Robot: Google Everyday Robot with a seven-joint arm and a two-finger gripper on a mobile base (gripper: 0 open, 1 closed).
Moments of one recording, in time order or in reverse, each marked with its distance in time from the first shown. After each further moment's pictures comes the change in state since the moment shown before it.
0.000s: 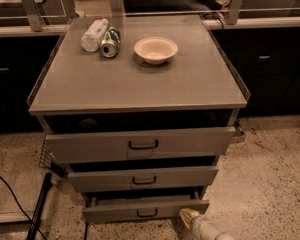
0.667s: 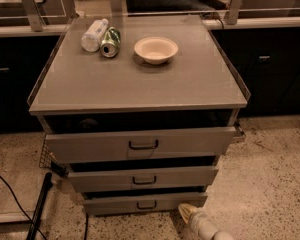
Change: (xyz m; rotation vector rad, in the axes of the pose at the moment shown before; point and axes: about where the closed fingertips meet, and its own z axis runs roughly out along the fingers) arm 0.007 -0.012 0.021 0.080 -0.012 -0.004
